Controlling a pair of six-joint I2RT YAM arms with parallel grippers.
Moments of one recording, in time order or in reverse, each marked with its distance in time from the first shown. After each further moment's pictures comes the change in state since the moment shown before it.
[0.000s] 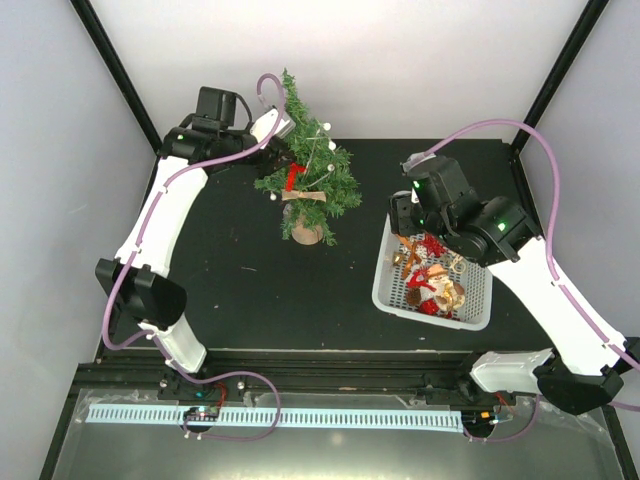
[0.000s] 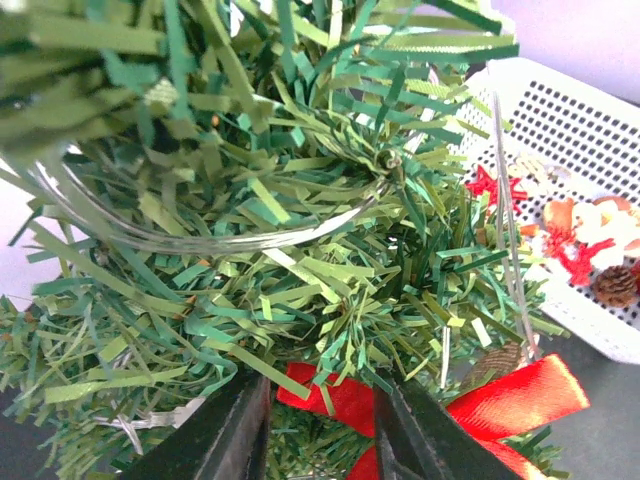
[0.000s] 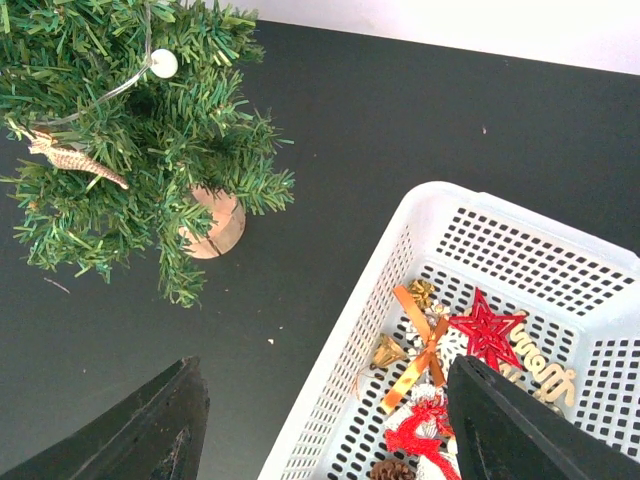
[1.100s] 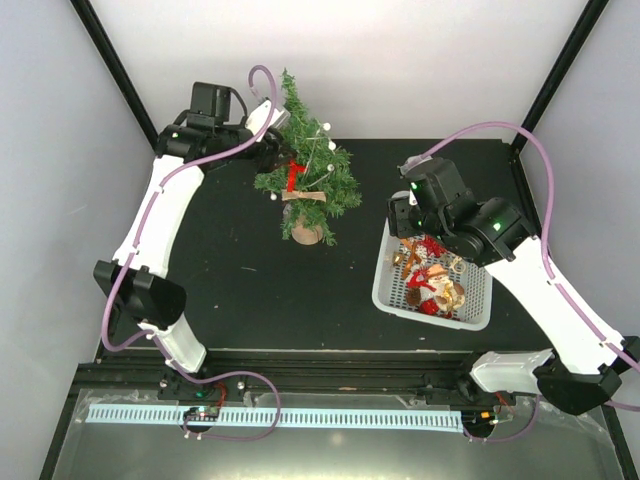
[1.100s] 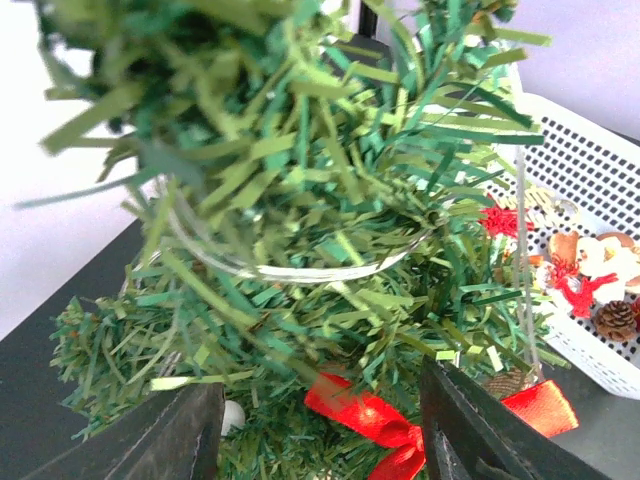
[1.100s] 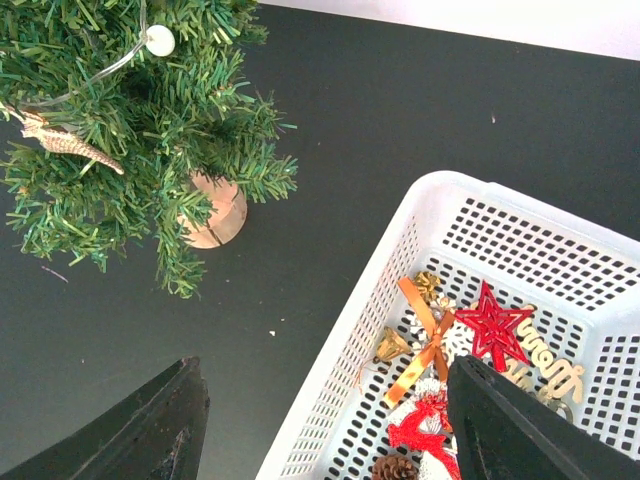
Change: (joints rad) left arm 0.013 0.002 0.037 0.013 -0.002 -0.084; right arm -0.008 0.000 -0.033 0.015 -0.022 -0.007
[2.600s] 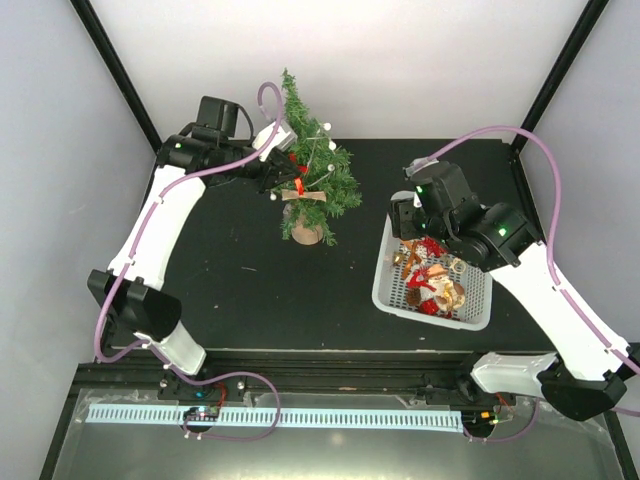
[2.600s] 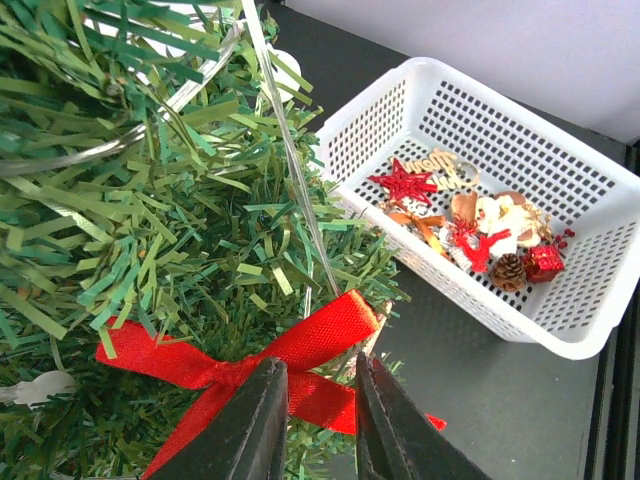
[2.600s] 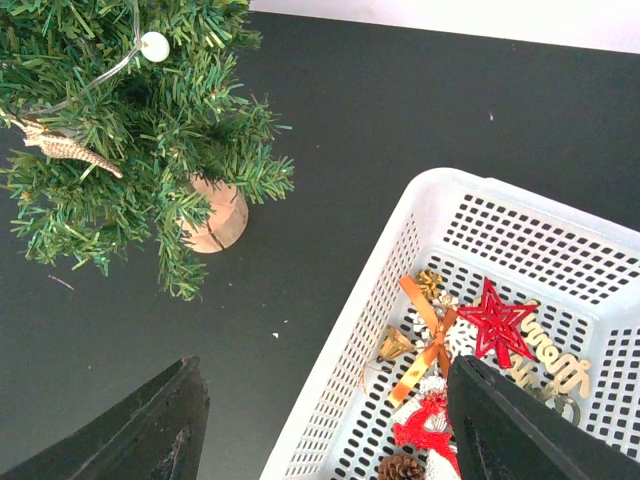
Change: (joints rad) left arm -0.038 -0.076 -0.105 -0.089 0.092 0.041; right arm -0.007 -0.037 -0.037 0.020 -0.003 0.023
